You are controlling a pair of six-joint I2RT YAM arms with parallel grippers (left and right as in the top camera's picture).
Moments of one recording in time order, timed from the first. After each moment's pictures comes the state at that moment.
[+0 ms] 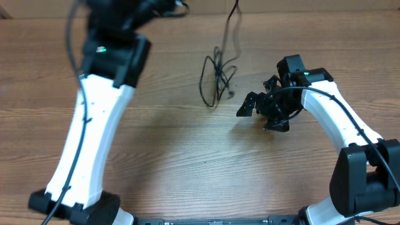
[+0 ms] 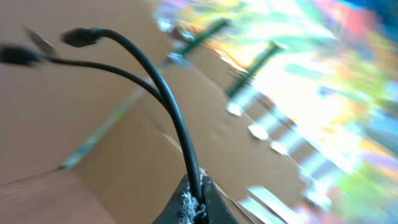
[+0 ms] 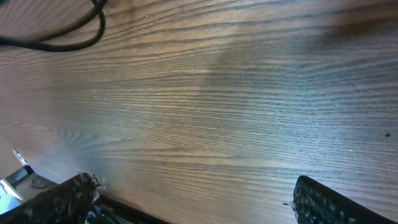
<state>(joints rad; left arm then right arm) -0.34 1.70 2.08 0.04 0.75 -1.10 0.16 1.74 1.26 -1.05 -0.51 0.38</state>
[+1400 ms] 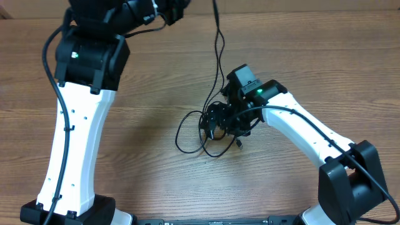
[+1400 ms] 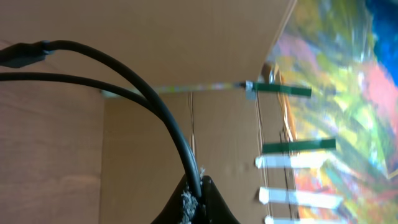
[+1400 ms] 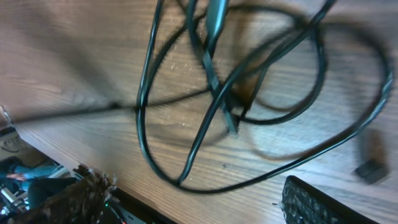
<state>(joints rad) -0.25 1.66 2.09 -0.43 0.65 -1.47 0.52 1.74 1.26 -0.86 -0.50 0.57</state>
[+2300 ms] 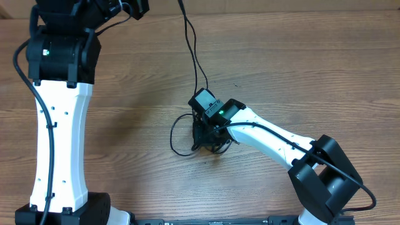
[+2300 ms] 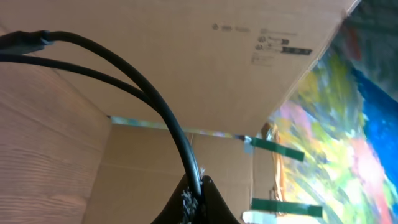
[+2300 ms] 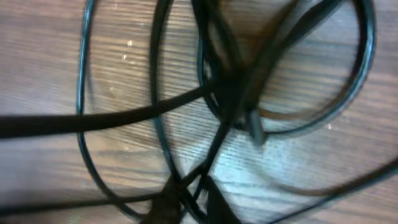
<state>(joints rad) -0.10 1.66 2.09 -0.51 0.62 -1.60 0.76 1.85 1.26 -0.76 -0.20 0.71</state>
